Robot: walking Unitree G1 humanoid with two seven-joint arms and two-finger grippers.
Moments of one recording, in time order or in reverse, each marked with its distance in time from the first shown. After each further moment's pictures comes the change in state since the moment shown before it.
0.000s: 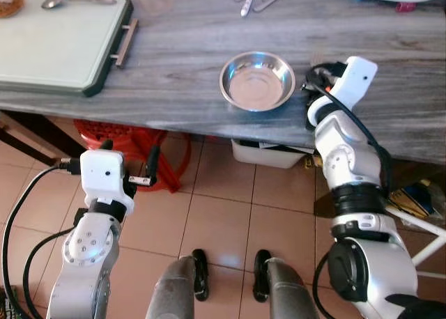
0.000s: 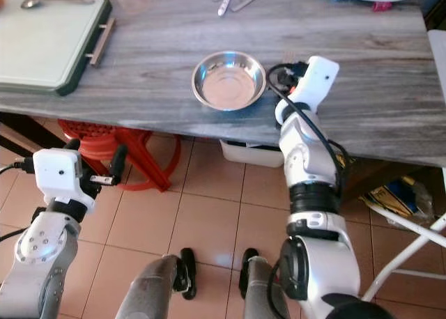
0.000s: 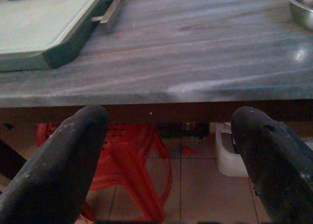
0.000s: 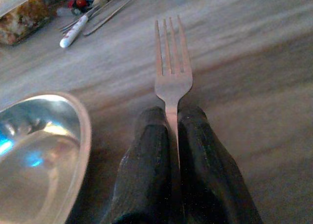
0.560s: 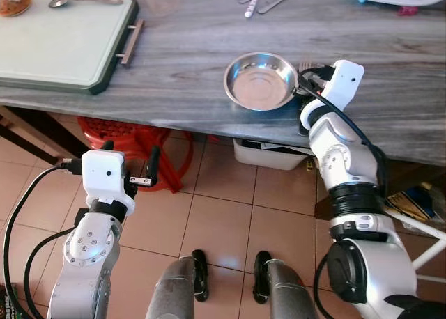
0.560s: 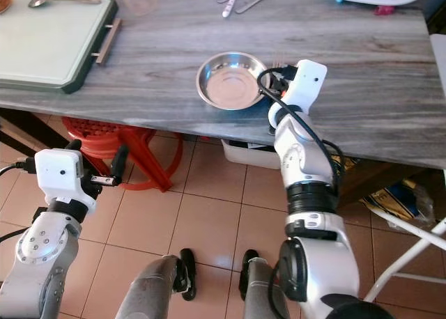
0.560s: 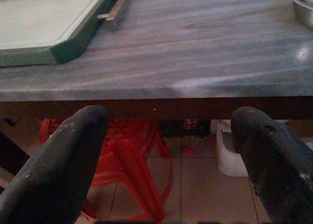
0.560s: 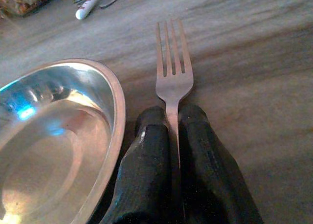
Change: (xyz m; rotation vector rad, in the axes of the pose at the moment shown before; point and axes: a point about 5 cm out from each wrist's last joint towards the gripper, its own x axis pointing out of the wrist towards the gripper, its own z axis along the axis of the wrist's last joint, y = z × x) left arm 0.000 -0.001 0.000 -0.003 0.005 -0.004; right arm -0.001 0.000 -0.005 -0.045 0.071 0.008
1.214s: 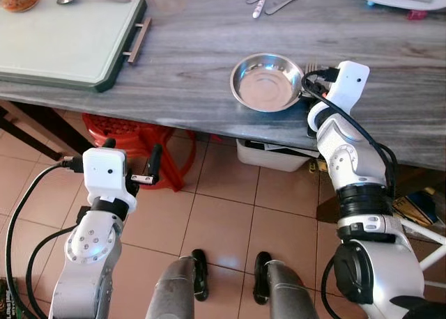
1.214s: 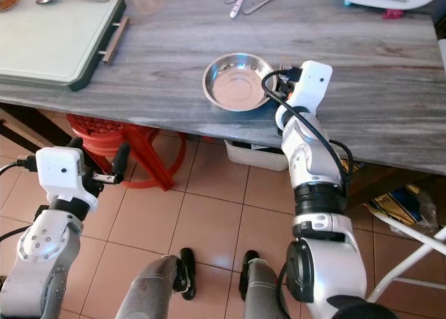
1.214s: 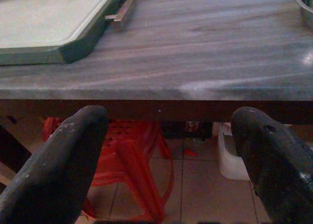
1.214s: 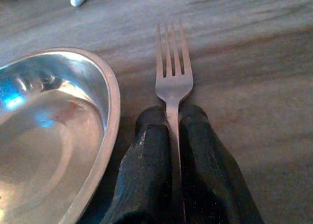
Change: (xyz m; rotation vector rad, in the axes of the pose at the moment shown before) left arm 0.002 -0.003 0.002 -0.011 -0.011 -0.006; right arm -0.003 -0.010 0.001 -0.056 0.025 -0.028
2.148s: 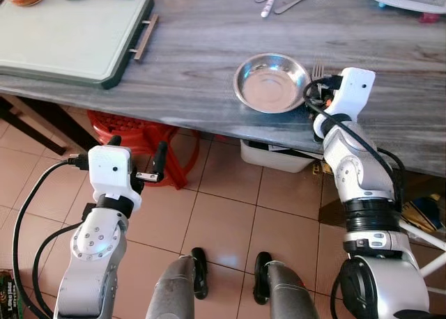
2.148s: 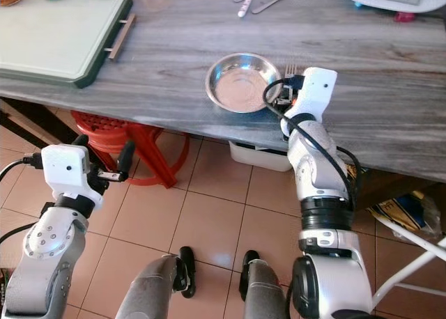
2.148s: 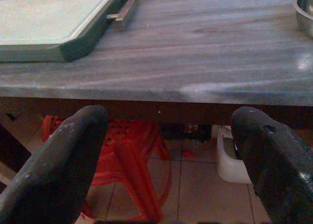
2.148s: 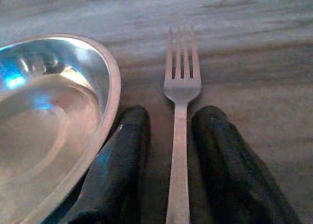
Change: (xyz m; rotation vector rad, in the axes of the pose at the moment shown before) left arm 0.004 -0.005 0.002 -0.013 -0.014 -0.014; right arm -0.014 -0.009 -0.002 -0.091 -0.024 -0.004
